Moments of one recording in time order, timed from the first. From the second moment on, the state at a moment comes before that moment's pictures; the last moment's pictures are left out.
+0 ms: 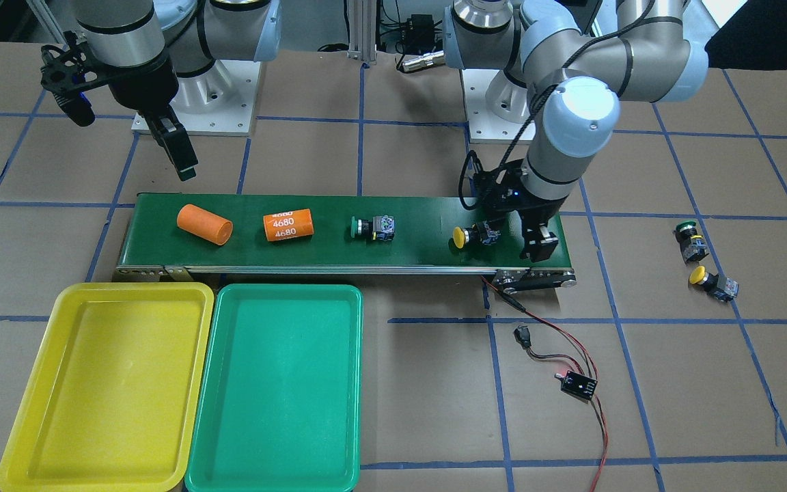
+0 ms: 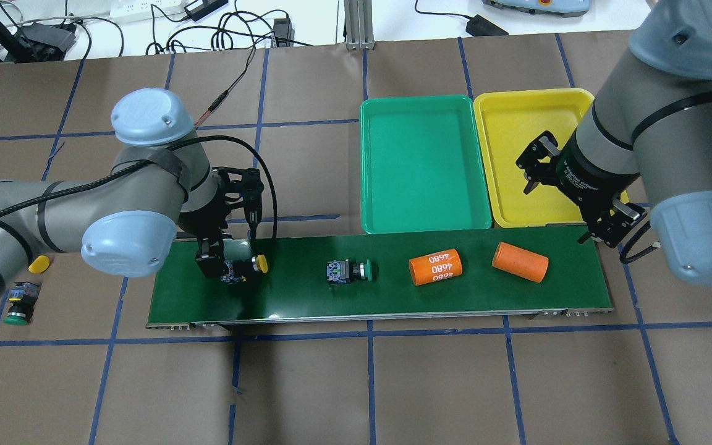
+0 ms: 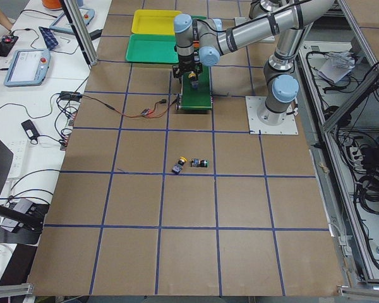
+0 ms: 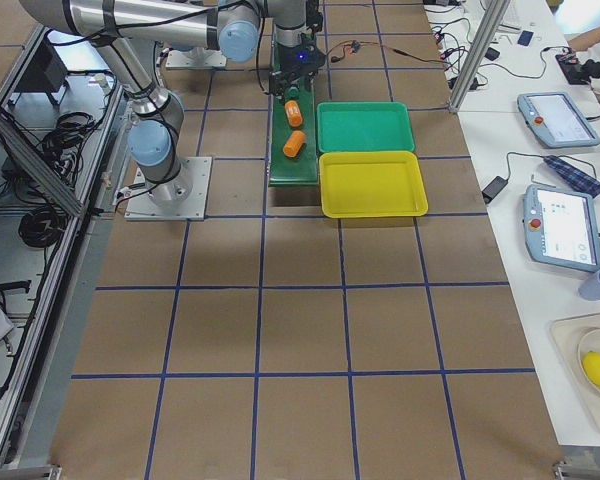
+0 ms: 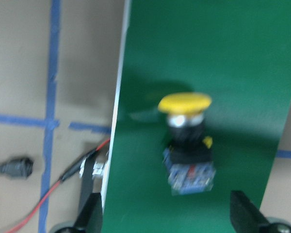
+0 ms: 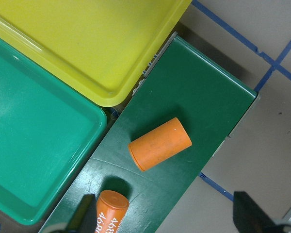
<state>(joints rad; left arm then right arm) -1.50 -1.64 -2.00 -1.17 1.62 1.36 1.56 -1.78 1.91 -1.76 -1.61 0.97</state>
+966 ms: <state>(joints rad) -0.95 -1.80 -1.93 -1.02 1.59 2.30 1.63 -1.77 1.95 -1.76 -1.55 1.26</state>
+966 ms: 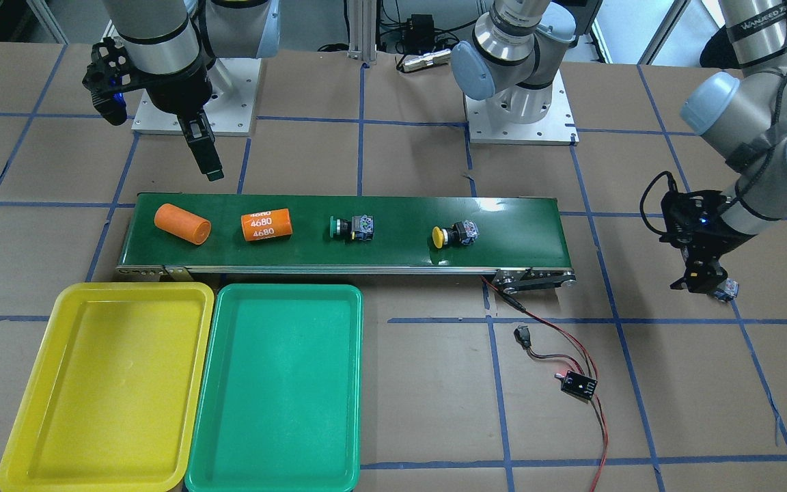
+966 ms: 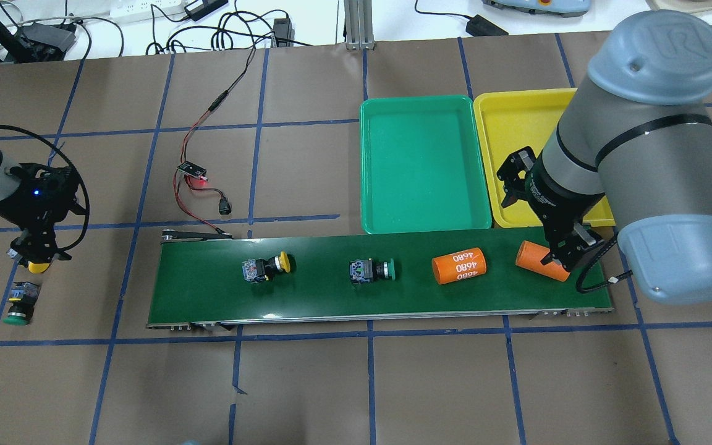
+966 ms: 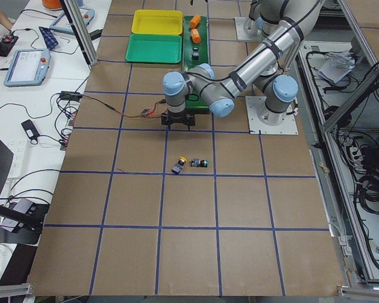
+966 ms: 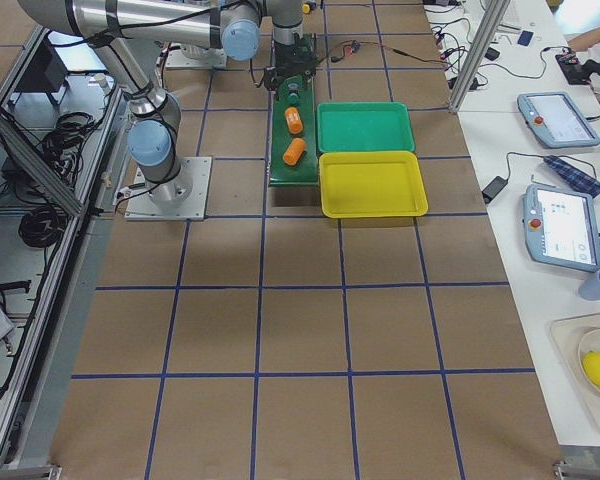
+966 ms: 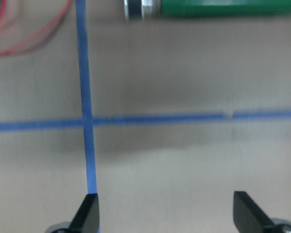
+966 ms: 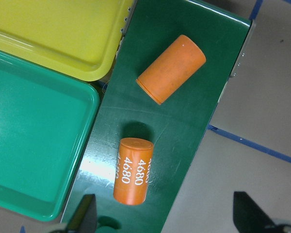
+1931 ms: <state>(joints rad) -0.82 -2.04 -1.81 -0.86 1.61 2.70 1.63 -1.73 2.00 -1.76 -1.52 1.33</state>
